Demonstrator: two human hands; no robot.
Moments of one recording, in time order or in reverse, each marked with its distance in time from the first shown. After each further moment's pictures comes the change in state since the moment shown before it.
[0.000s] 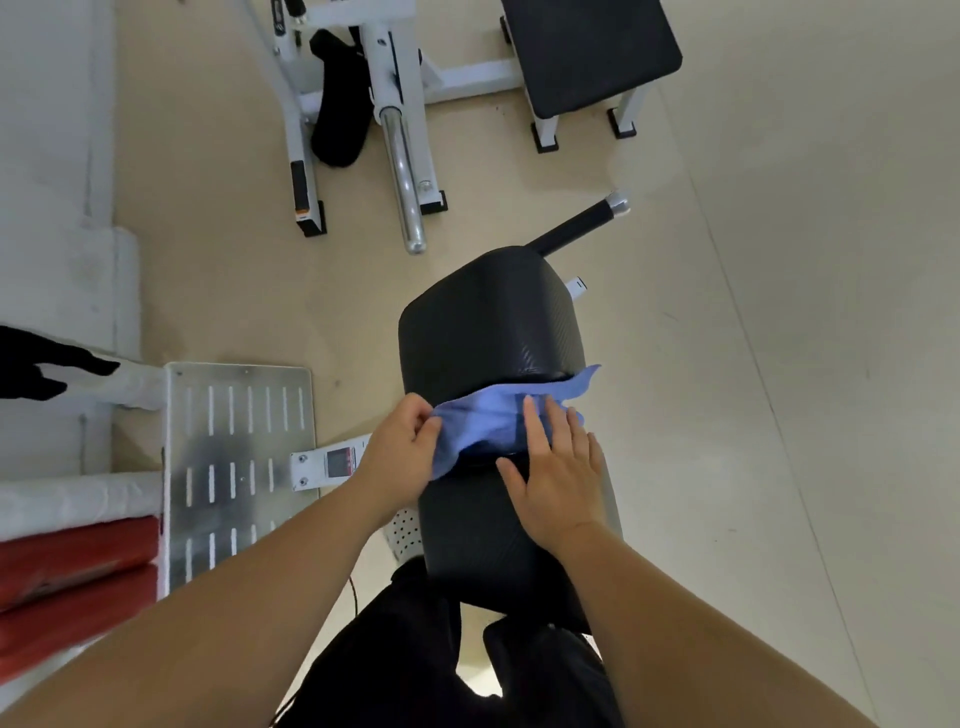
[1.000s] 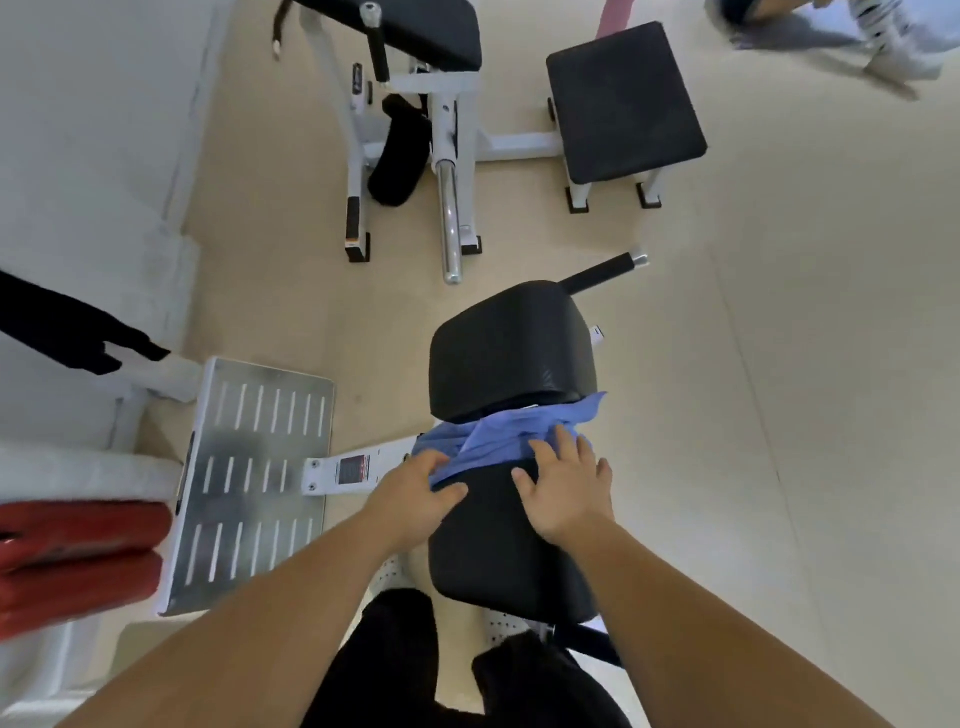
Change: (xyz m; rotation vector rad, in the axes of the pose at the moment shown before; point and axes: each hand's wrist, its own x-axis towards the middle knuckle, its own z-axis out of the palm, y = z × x) left_hand -0.063 -0.017 -0.004 0.220 -0.139 -0.146; right_hand -0.005 -0.014 -0.043 -0.114 -0.283 -0.017
